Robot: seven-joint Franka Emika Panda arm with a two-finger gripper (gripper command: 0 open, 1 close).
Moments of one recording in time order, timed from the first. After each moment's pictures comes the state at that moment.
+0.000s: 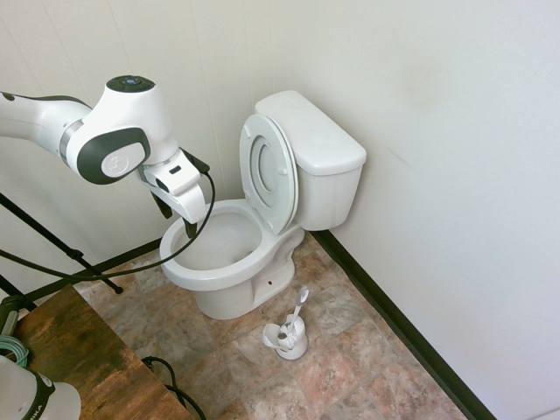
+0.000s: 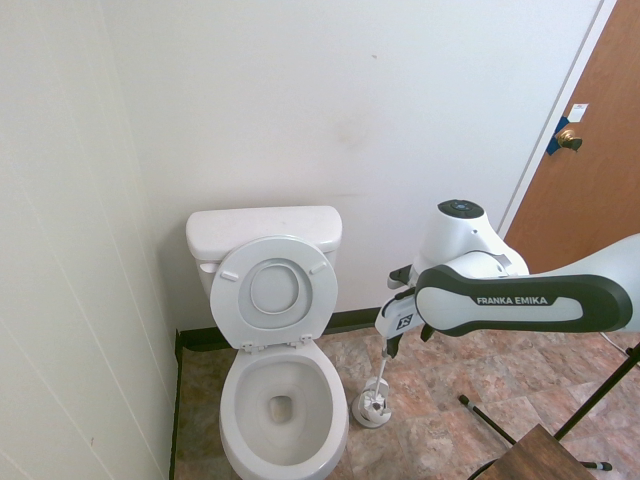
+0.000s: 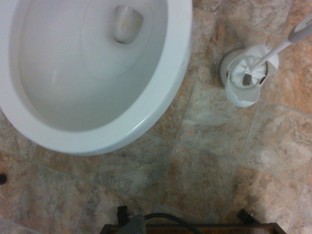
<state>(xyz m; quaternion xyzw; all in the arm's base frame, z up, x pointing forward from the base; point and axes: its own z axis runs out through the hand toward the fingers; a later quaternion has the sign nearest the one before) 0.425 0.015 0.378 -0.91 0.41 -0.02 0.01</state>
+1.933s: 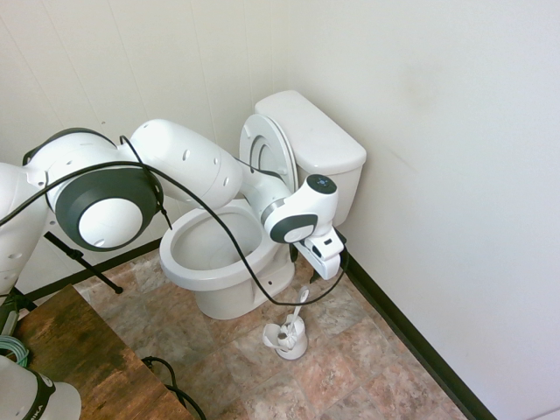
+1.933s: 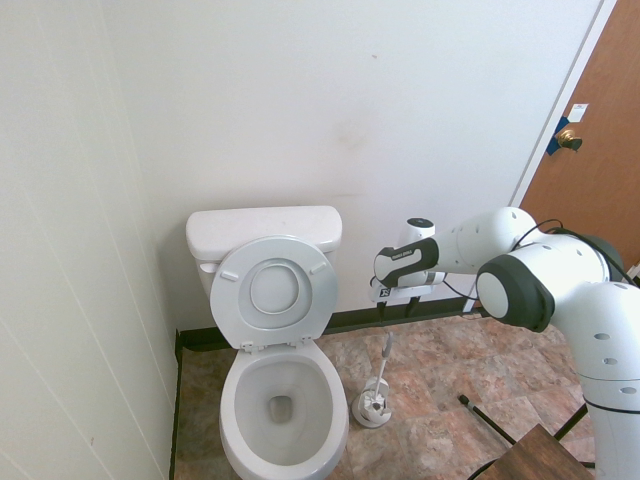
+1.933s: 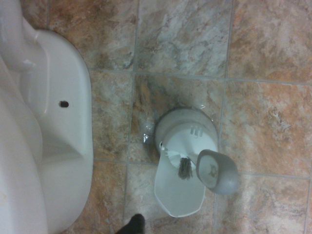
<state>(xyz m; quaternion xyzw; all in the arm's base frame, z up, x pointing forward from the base) 0.654 -0.201 0.139 -0.86 0.52 0.02 0.01</state>
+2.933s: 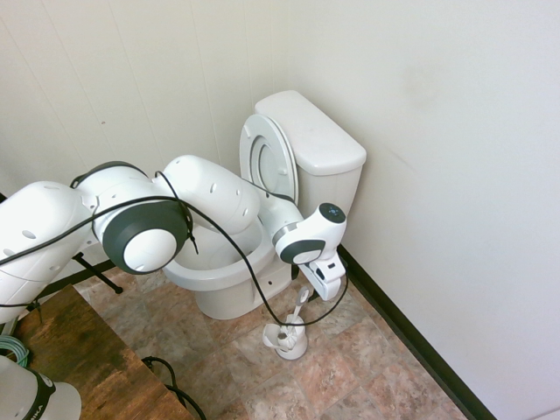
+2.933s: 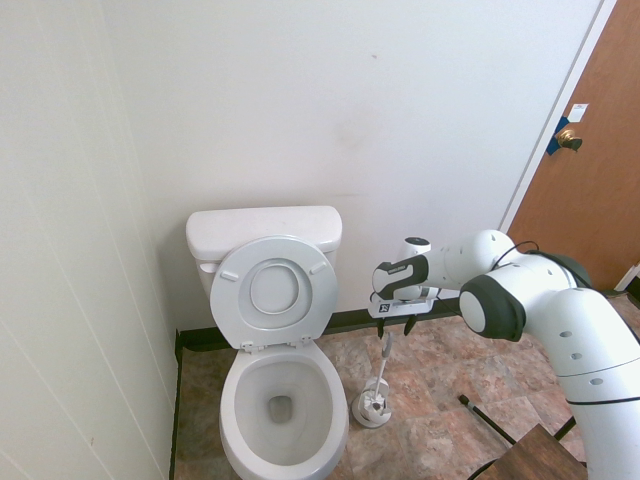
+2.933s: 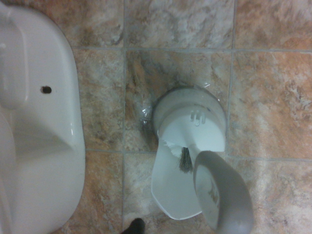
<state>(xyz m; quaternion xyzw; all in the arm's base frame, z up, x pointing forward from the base) 0.656 -0.219 0.041 -0.84 0.53 0.07 0.02</state>
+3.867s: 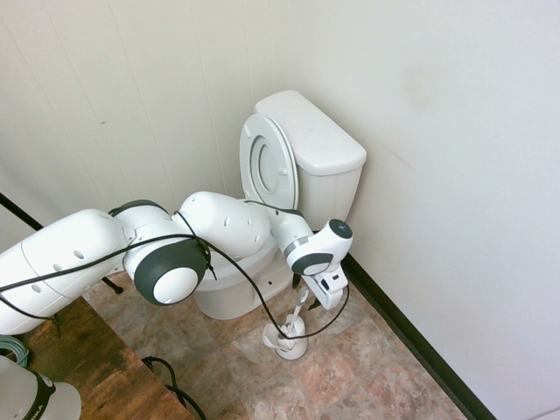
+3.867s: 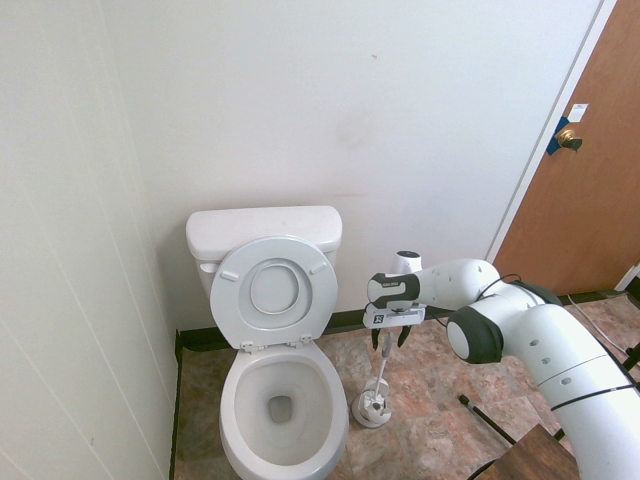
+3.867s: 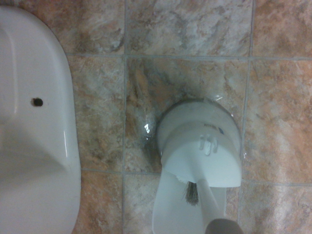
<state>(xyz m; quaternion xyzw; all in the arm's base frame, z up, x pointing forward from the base) 0.675 -0.231 -0.018 -0.84 0.53 0.11 0.02</state>
